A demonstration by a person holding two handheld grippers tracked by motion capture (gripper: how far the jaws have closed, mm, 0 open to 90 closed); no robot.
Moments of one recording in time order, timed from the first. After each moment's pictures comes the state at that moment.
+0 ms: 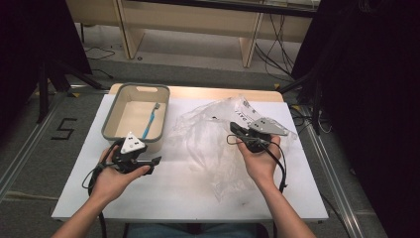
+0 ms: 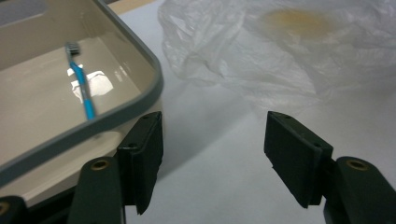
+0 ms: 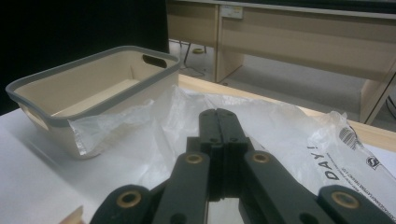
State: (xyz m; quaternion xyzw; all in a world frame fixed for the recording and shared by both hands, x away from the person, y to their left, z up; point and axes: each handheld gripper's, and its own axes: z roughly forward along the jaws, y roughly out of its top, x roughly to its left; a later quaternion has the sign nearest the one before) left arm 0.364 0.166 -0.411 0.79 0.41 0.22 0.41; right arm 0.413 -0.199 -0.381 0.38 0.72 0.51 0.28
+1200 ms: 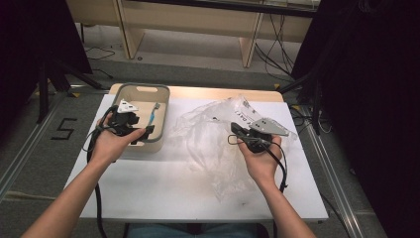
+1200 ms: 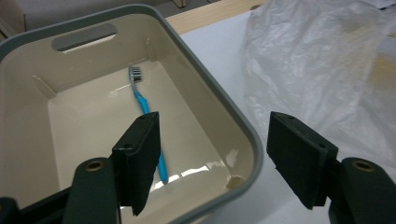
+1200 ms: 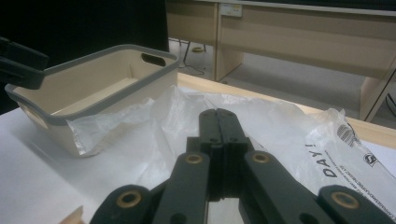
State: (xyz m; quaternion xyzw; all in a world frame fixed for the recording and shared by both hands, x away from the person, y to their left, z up) left arm 0.448 0.183 -0.383 0.76 0.47 0.23 0.38; right arm 0.412 -0.202 -0.381 0.38 0.72 0.51 0.27
